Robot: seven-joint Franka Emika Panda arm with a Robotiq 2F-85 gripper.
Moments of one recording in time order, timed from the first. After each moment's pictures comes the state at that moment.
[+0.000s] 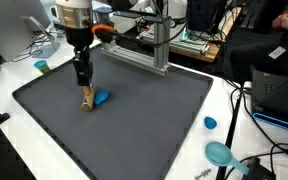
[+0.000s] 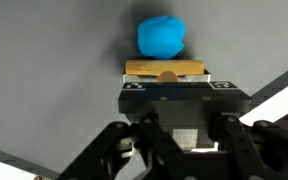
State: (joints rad) arm 0.10 0.45 -0.16 -1.86 -0.13 2.53 0.90
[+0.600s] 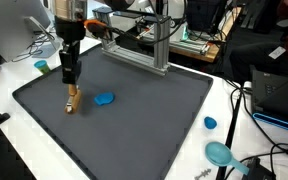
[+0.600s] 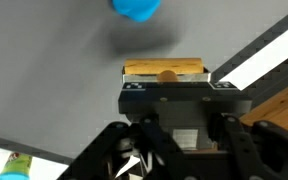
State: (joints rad) arm 0.09 0.44 -0.18 -1.87 -0.13 2.71 0.87
